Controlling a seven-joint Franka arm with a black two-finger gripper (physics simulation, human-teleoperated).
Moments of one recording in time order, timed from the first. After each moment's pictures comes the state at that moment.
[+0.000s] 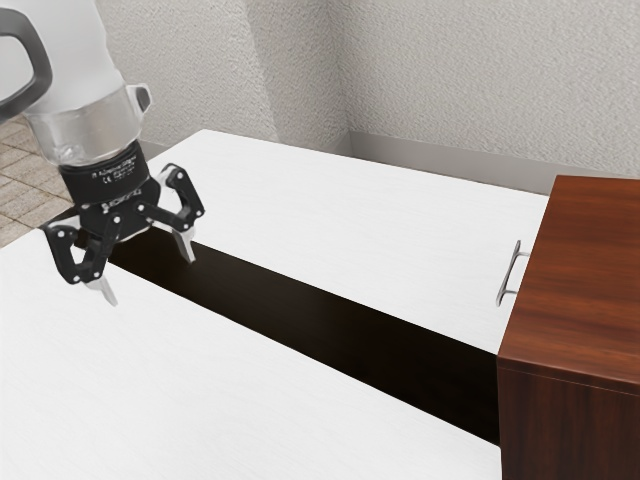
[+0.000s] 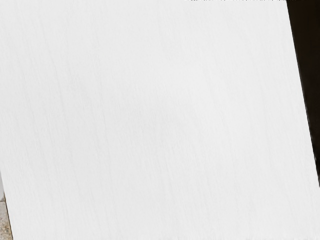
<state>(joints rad) -0.32 -0.34 0.26 -1.70 0.08 1.36 -1.45</state>
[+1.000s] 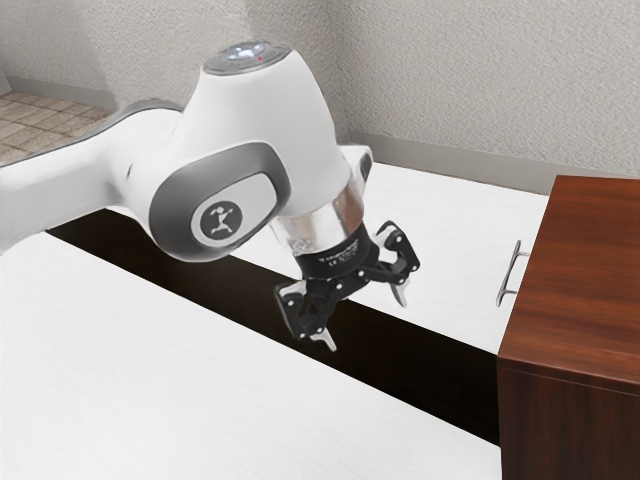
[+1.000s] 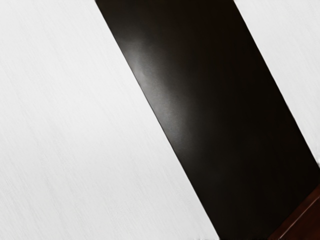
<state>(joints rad) -0.72 -0.11 0.41 -1.80 0.08 1.89 -1.40</state>
